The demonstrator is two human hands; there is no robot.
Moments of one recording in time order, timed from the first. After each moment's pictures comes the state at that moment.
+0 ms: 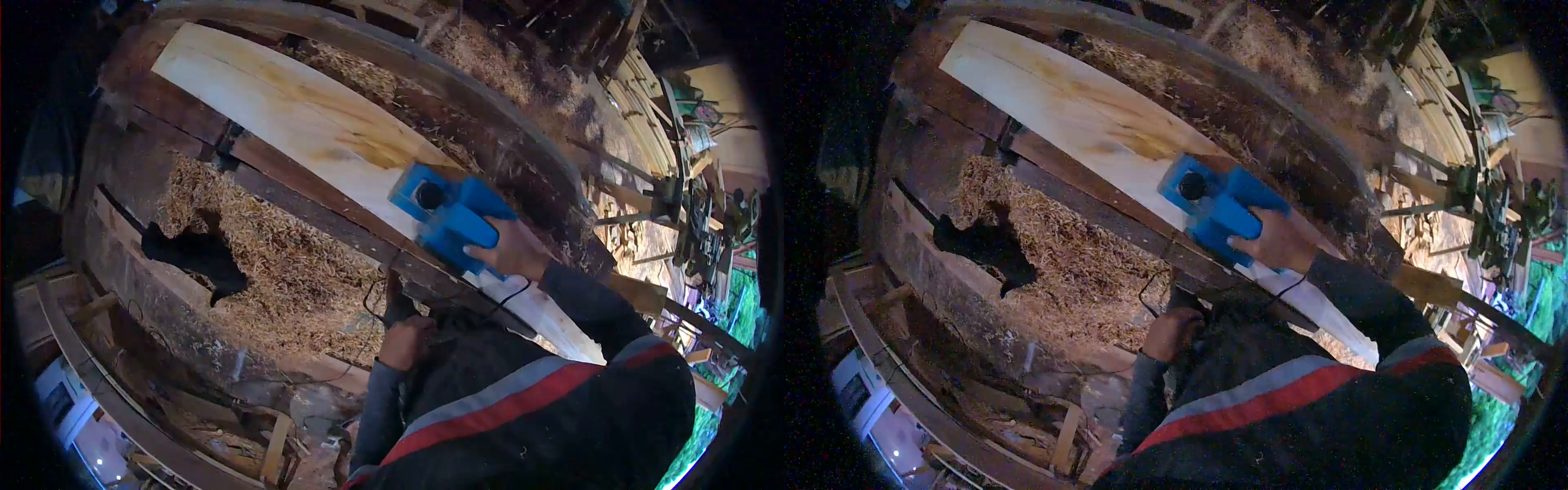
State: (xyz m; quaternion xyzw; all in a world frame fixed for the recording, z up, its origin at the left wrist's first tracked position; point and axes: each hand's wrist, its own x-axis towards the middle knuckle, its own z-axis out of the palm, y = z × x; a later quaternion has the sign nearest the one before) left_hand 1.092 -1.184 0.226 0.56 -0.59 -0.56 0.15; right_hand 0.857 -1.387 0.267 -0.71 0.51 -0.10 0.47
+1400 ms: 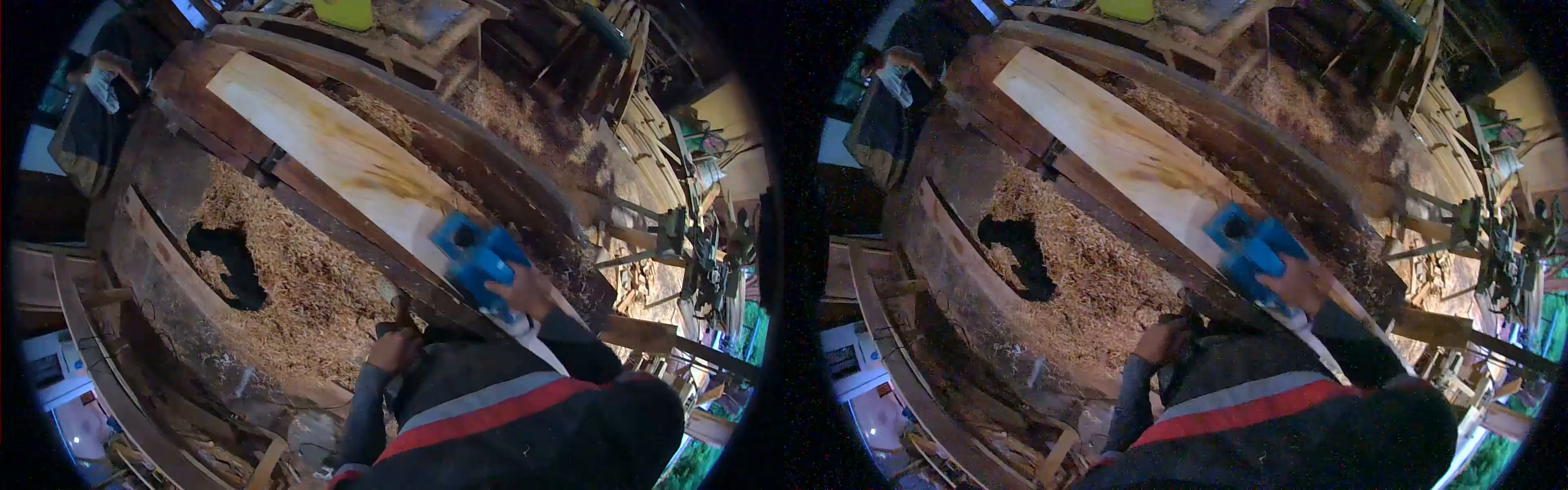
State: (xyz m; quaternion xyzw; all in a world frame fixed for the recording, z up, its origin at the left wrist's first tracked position) left_hand 1.112 -1.174 0.251 0.60 -0.60 -0.52 0.05; right_hand 0.792 -1.323 0.255 -0.65 0.59 -0.09 0.47
